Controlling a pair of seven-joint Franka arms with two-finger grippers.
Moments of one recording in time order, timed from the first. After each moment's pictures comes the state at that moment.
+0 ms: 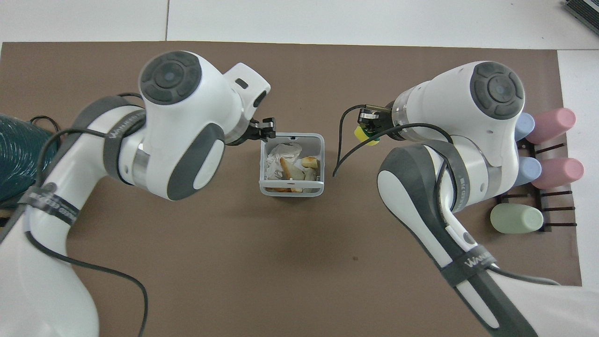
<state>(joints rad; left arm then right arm) -0.41 0.32 -0.04 -1.51 -0.10 1.91 -0.45 0.24 0.25 0.09 -1.71 0.13 2.15 0.51</state>
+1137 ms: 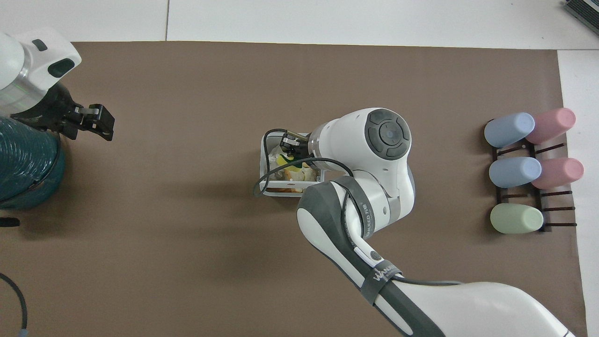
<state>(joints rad) -0.09 0.23 -0.03 -1.38 0.02 1.48 -0.01 0.41 0.36 0.13 -1.74 0.27 2.35 0.72</state>
